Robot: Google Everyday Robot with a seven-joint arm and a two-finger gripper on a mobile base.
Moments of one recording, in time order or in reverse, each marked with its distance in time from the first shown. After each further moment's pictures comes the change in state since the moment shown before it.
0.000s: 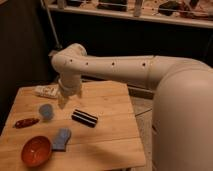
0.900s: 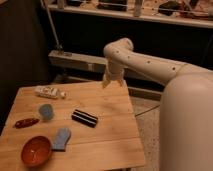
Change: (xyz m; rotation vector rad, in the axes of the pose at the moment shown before) arm 0.157 -0.232 -0.009 0.187 0.073 0.639
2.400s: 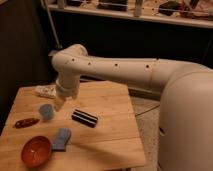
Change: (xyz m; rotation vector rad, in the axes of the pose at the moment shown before) arm 0.047 0.305 -0.057 -0.297 -0.073 -0.773
